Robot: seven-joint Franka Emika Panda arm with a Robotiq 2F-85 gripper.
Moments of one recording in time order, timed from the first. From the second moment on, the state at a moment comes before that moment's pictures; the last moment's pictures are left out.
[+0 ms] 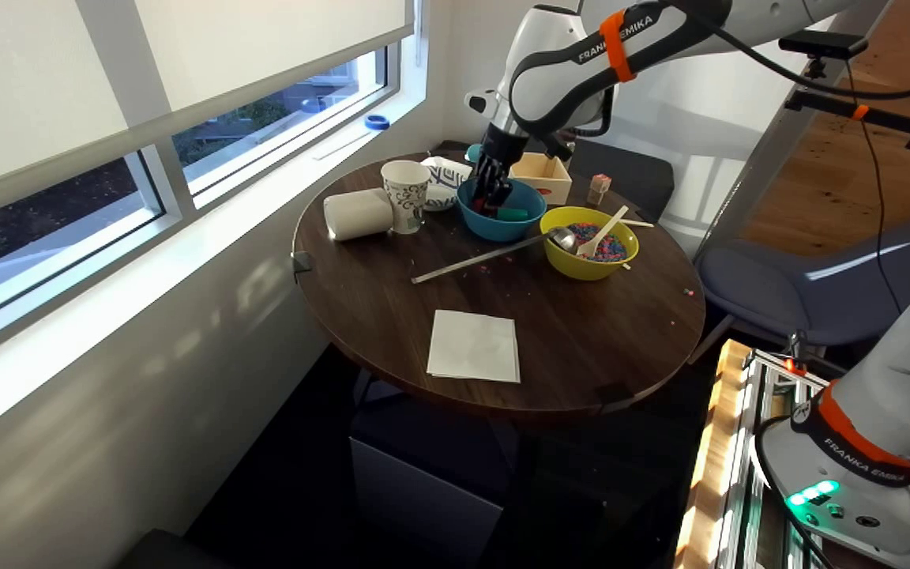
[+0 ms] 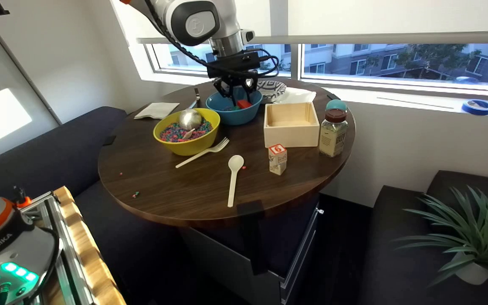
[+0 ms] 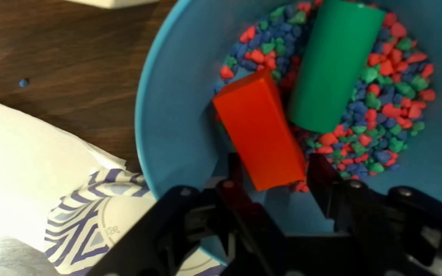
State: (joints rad) arm -0.13 0.34 0.01 -1.94 0.08 2.45 -1.04
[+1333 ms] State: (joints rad) arm -0.12 0.28 0.01 -1.94 0.04 2.45 -1.00
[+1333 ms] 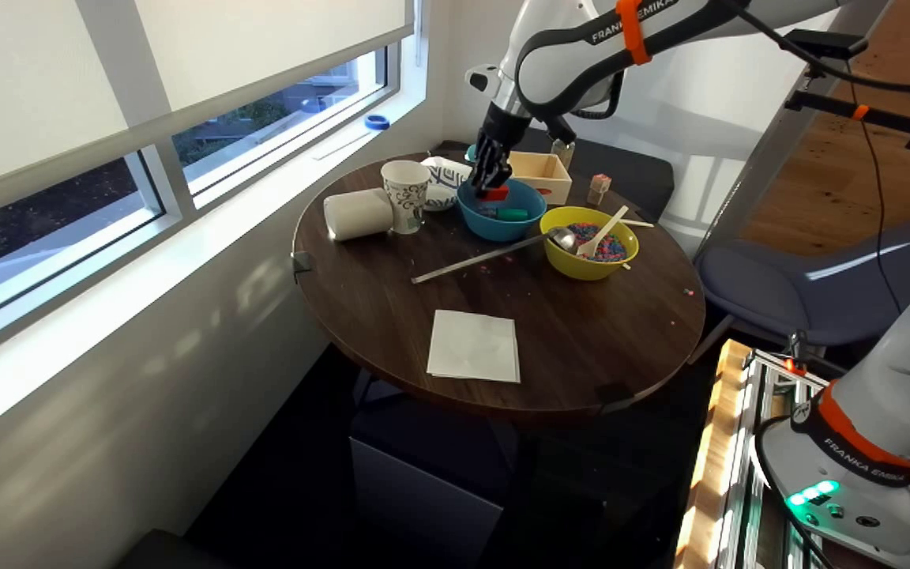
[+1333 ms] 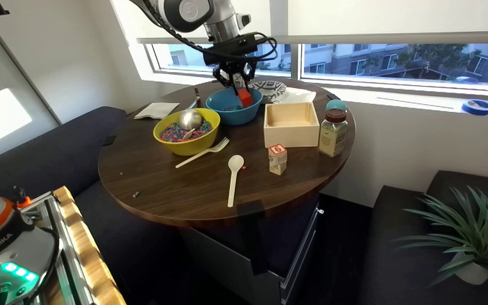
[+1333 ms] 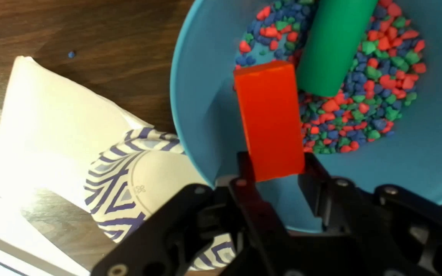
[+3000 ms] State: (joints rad) arm -0.26 0.28 -0.13 -1.93 0.05 2.47 -0.79
